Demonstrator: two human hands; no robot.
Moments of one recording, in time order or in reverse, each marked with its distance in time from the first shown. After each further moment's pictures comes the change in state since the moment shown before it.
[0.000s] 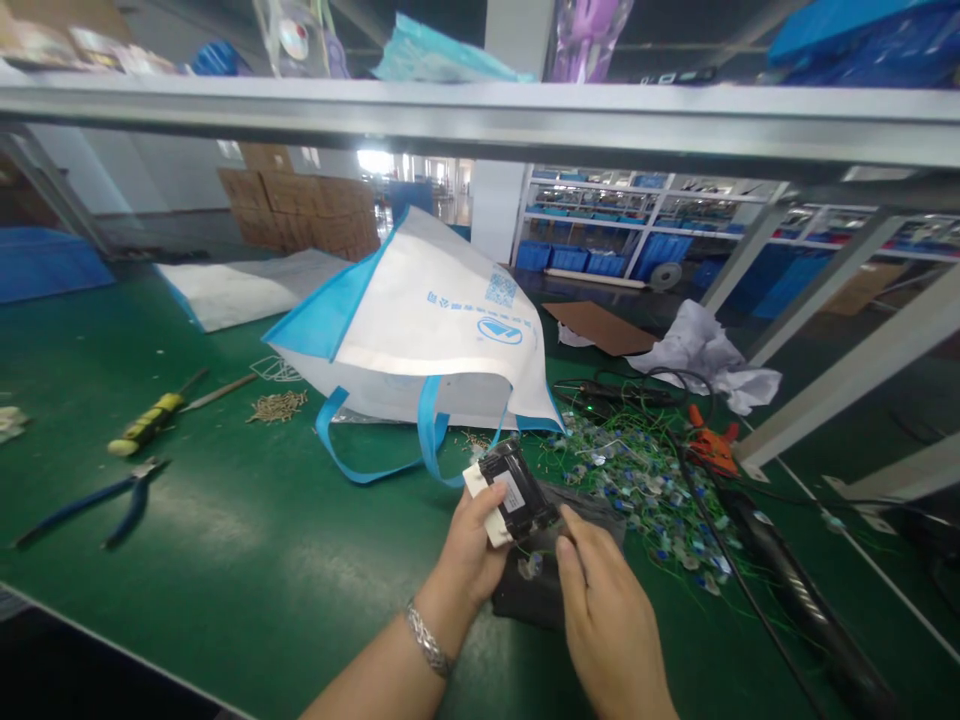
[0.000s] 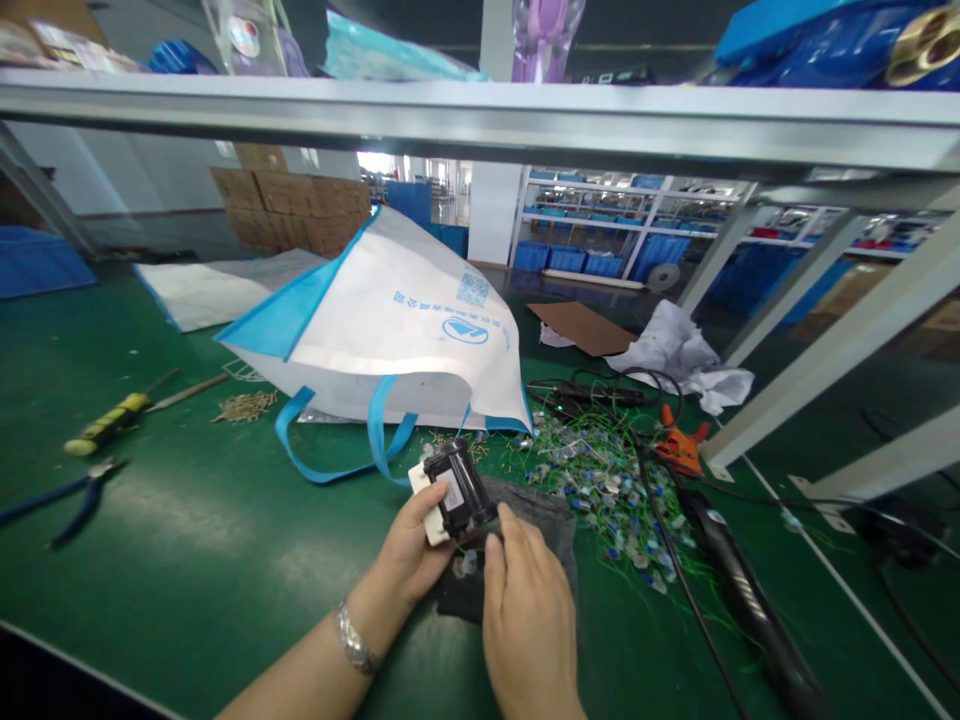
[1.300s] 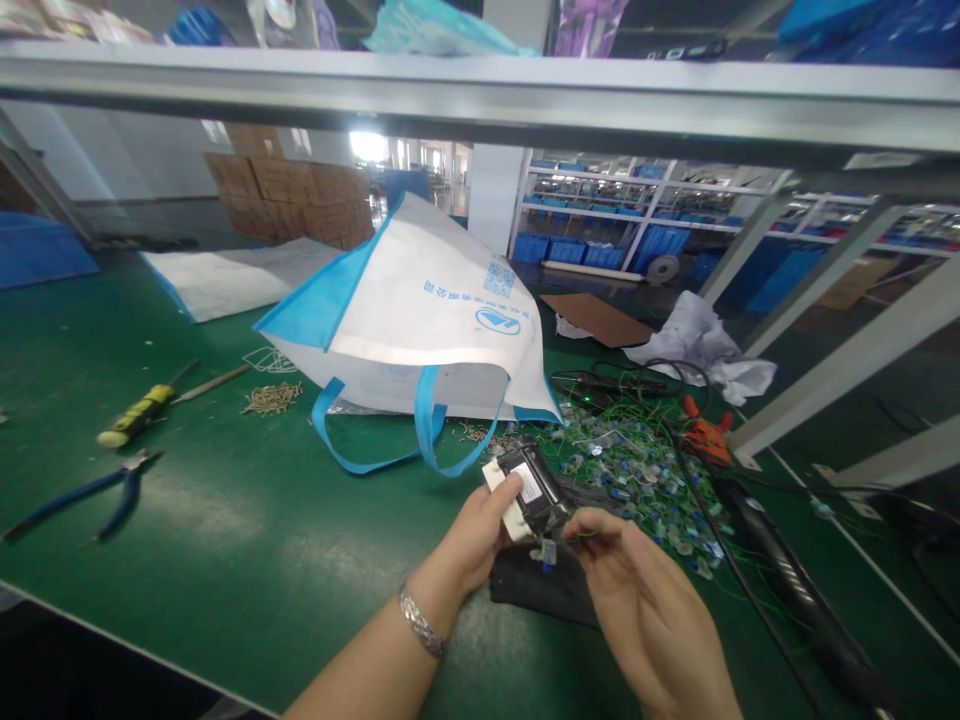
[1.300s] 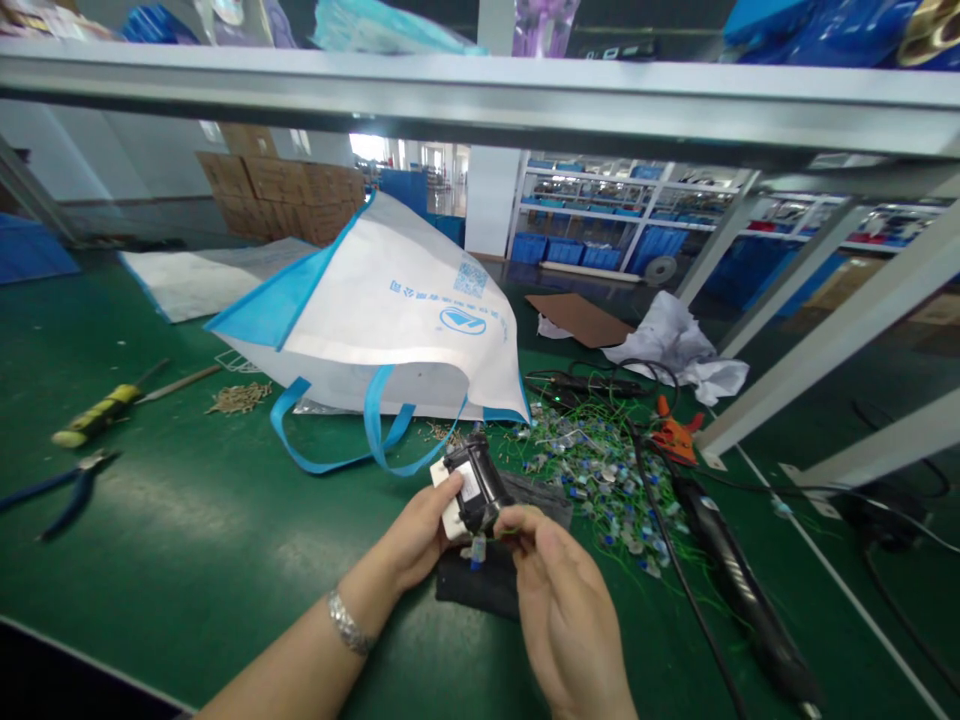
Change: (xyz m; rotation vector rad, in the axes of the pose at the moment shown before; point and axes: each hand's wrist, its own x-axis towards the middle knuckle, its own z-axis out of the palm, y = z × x) left_hand 0.000 0.001 0.000 0.443 -0.023 -0.100; right_hand 0.011 0.002 -0.020 1.456 -0.070 0.628
